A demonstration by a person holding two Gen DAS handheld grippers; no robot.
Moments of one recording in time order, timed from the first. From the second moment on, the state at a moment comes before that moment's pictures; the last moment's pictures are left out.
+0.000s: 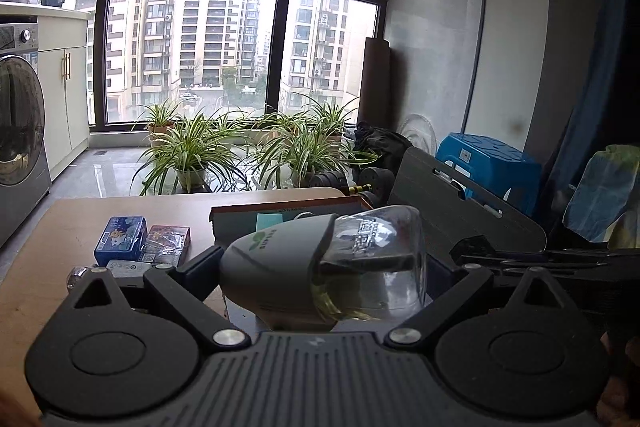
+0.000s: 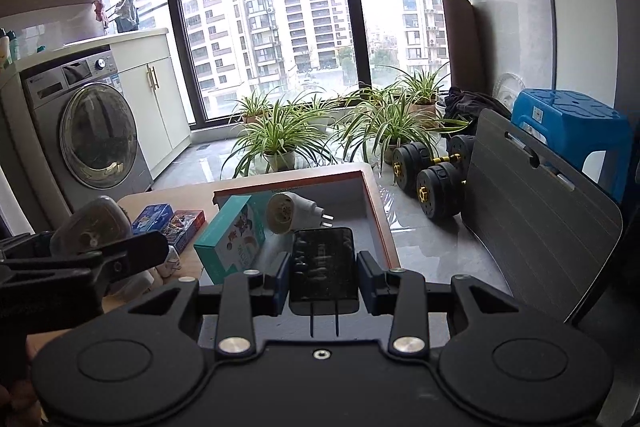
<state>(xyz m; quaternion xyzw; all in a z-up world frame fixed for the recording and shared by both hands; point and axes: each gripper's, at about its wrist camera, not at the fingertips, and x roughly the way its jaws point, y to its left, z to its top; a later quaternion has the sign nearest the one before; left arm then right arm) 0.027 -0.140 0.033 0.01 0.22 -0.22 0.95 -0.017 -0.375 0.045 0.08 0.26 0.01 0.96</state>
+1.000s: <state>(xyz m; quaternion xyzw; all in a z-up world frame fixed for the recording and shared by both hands) 0.035 -0.151 0.029 0.01 0.23 -0.22 0.95 -0.005 -0.379 0.045 0.07 0.27 0.01 0.96</state>
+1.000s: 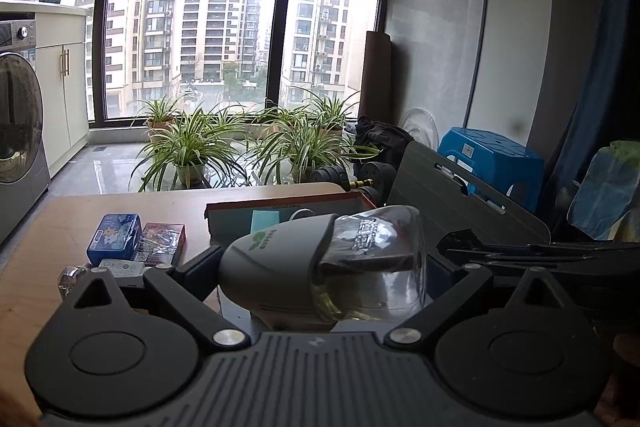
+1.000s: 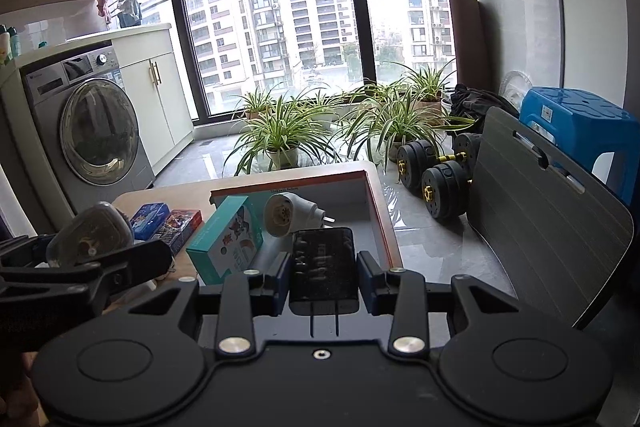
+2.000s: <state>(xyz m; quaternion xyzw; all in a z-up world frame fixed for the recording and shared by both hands) 0.041 -0.163 0.016 0.01 0.24 -0.21 0.95 0.016 -0.371 0.031 0.08 0.27 0.02 0.96</state>
